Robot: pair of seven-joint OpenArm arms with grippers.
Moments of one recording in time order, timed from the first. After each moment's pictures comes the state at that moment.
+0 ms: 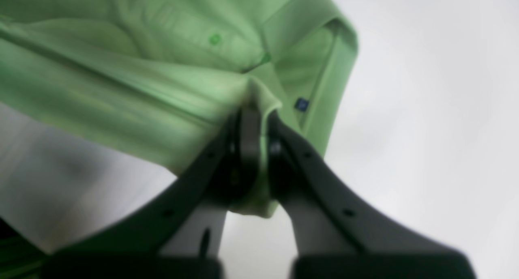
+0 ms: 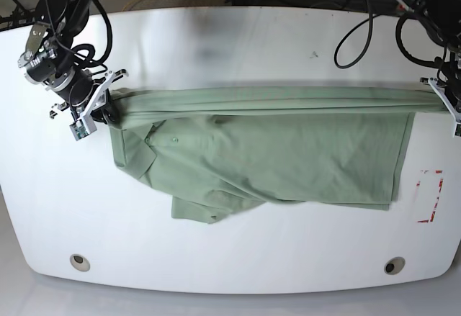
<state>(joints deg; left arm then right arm) 4.7 -16.2 -43.6 114.4 -5.2 -43.2 74.2 -10.5 14.0 29.2 110.0 34.0 41.5 -65.4</state>
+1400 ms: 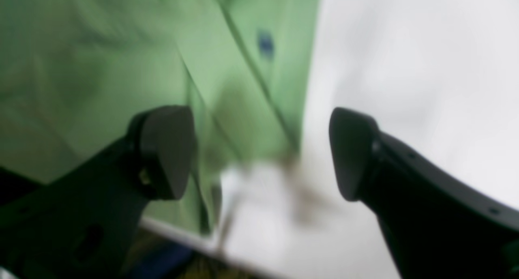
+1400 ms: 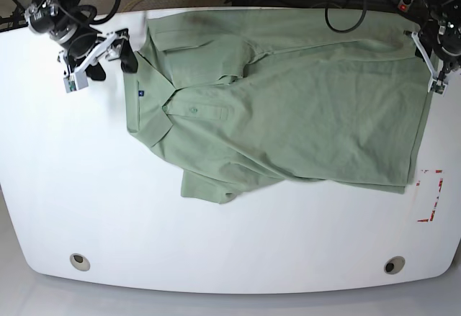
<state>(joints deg) 16.1 -16.0 -39.1 112.6 -3.2 -43.2 68.9 -18.0 6.9 38.9 107.6 45.5 41.1 -68.0</state>
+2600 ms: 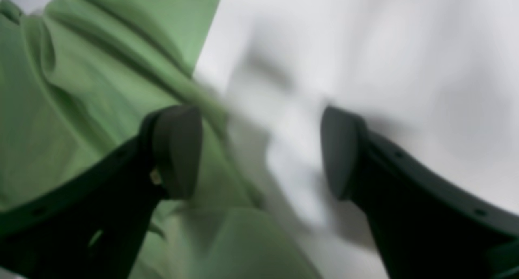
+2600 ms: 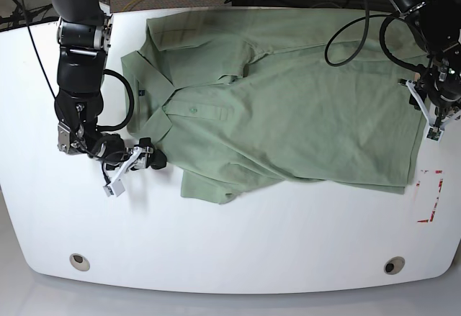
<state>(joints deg) 0.8 -16.1 -34.1 102.9 -2.7 -43.0 69.0 26.7 17.8 7.3 44.1 34.6 38.5 -47.9</state>
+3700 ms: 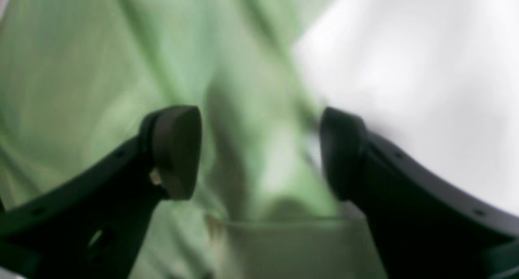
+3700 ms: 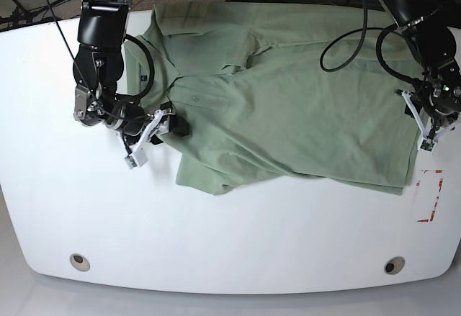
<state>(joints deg) -6.3 -15.9 -30.7 95.6 1.9 -43.0 69.1 12.3 11.7 11.8 66.6 34.9 38.0 -55.2</state>
